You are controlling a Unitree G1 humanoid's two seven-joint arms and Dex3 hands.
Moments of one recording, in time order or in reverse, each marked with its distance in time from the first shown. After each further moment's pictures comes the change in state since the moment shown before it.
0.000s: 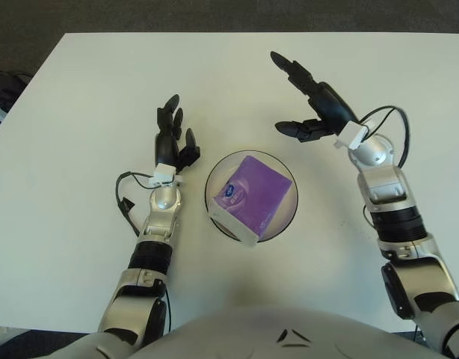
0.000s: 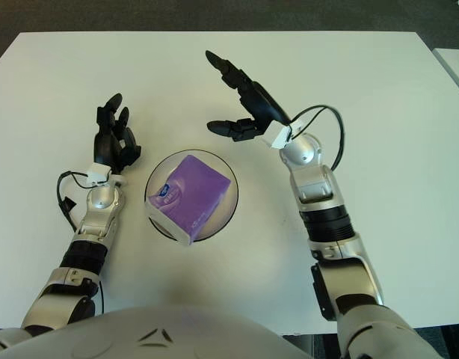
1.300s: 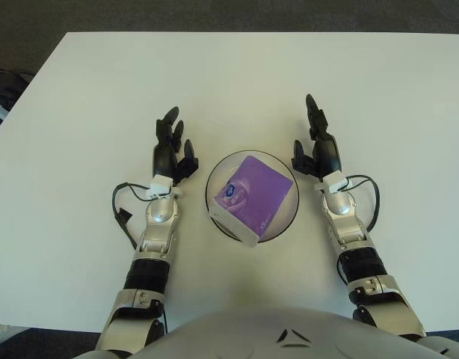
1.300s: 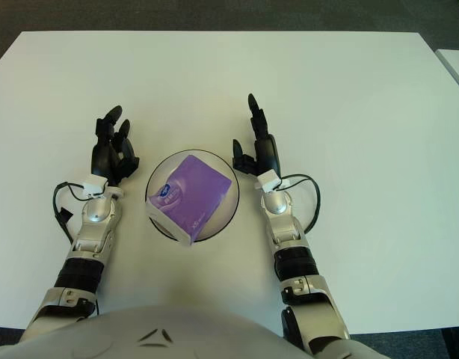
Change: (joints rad) left arm 0.102 -0.015 0.001 -0.102 -0.006 0.059 -0.031; right arm 0.236 0.172 -0.047 0.235 -0.028 -0.304 -0.335
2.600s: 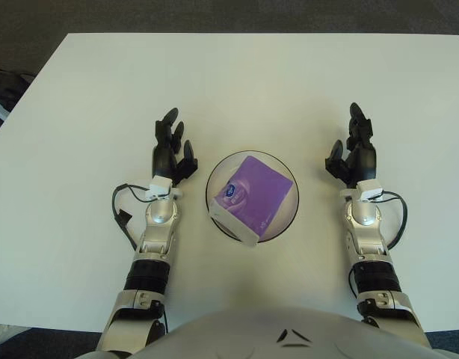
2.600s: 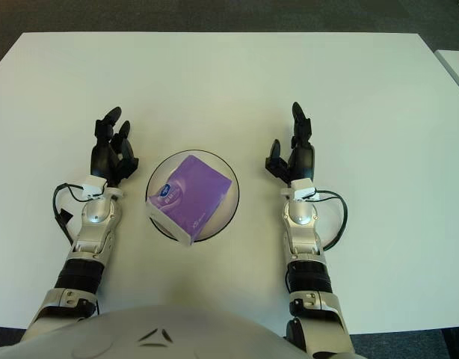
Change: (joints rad) left arm 0.002 0.001 0.012 0.006 -0.005 -0.007 -0.008; right arm 0.076 0.006 -0.186 -0.045 0.120 0.047 -0.042
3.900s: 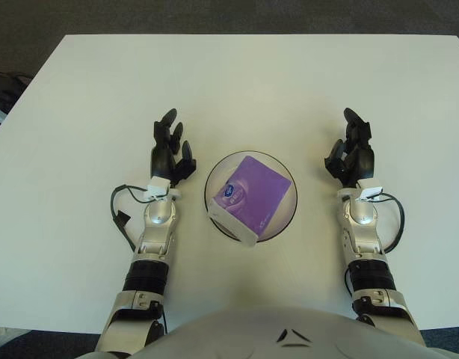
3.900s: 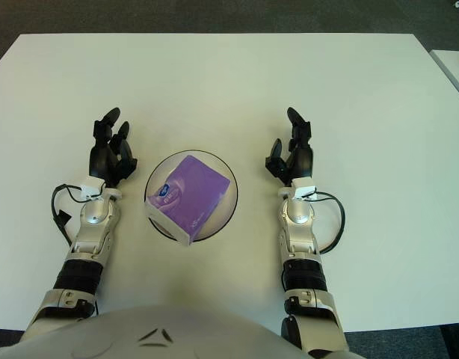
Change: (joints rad) left arm 0.006 0.003 0.002 -0.003 -0.010 -0.002 -0.005; right arm 0.018 0.054 0.018 0.012 0.037 0.028 0.030
